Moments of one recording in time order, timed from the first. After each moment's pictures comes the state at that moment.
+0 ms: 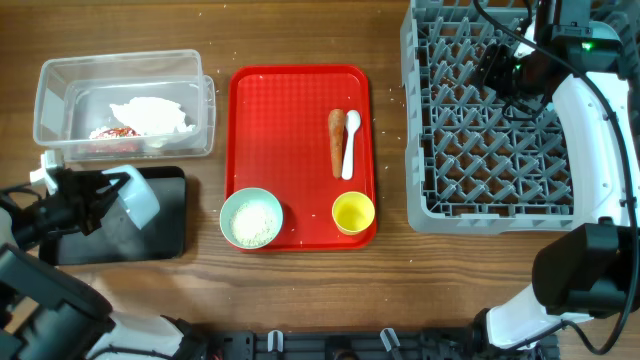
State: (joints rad) left arm 0.90 1.74 1.17 -1.35 1.14 0.31; right arm -0.09 1.78 1.69 -1.04 -0.12 0.35
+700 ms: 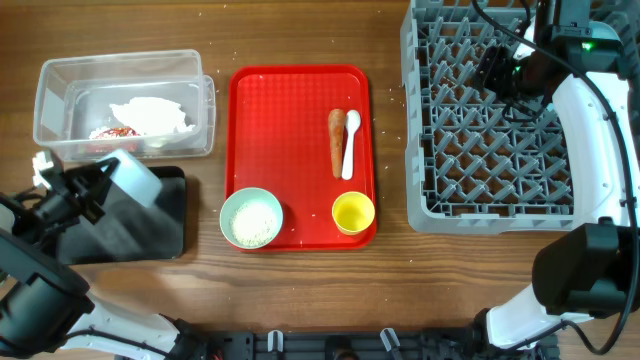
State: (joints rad) left arm 0.91 1.89 1.16 -1.30 1.40 0.28; right arm -0.09 1.78 1.69 -1.06 -0.12 0.33
